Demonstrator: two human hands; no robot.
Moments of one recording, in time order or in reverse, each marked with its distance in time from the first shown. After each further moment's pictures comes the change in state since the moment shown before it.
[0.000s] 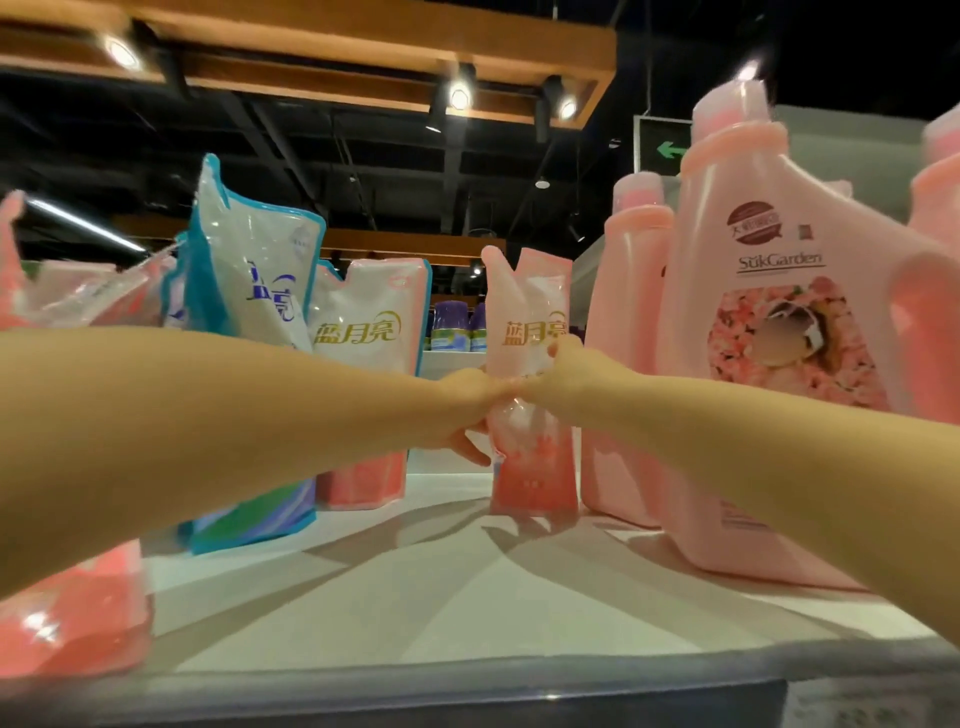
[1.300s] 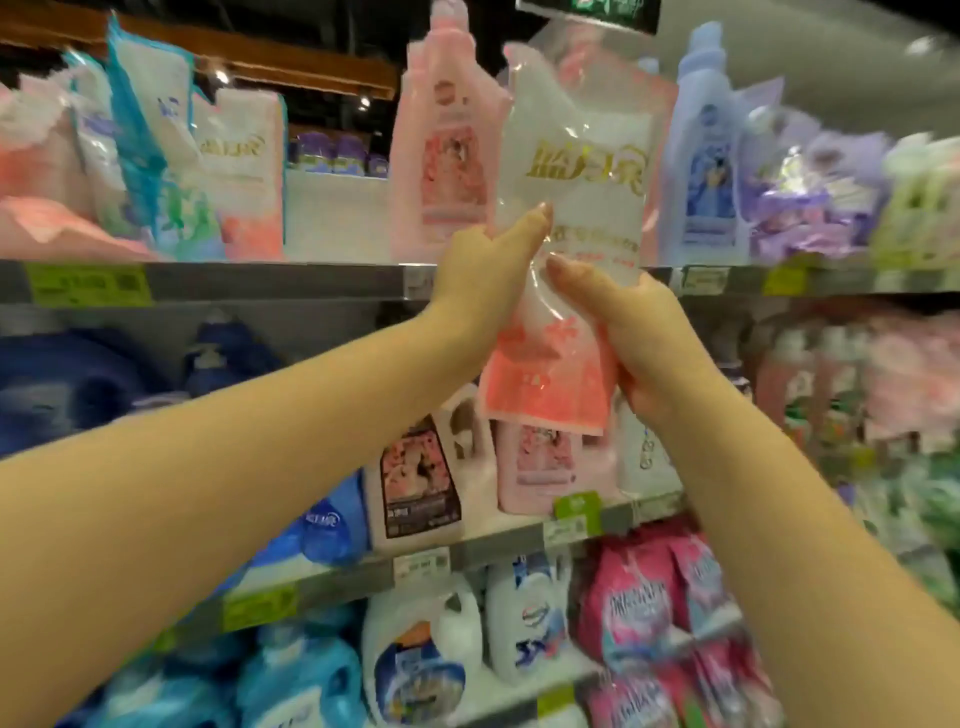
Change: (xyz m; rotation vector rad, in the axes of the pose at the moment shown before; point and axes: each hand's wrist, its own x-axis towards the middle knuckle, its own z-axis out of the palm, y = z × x) left_hand -0.357 0.058 0.197 -0.455 0.107 0.392; right_hand -0.404 0.090 -0.086 1.172 0.254 0.087
